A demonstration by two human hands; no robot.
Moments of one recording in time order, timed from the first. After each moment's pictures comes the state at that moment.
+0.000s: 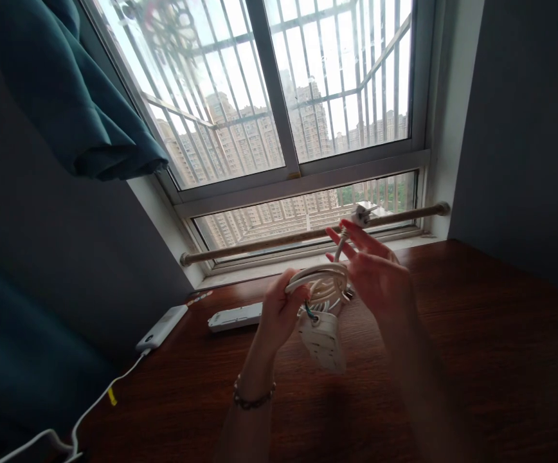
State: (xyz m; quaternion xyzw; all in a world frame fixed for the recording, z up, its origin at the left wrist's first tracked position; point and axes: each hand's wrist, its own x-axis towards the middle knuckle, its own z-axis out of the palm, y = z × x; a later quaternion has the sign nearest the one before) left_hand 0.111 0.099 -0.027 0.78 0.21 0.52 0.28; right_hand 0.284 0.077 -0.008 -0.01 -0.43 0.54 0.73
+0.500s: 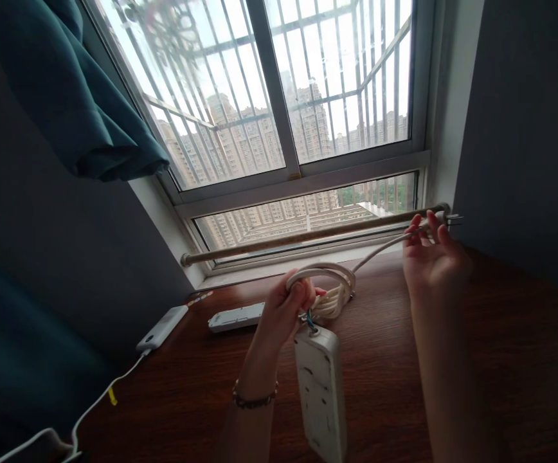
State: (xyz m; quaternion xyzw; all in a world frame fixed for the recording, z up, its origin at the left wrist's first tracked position) left_hand 0.121 0.094 -0.023 0.68 0.10 0.51 0.51; right_hand 0.363 0.103 -0.025 -0.02 -0.19 0.35 0.92
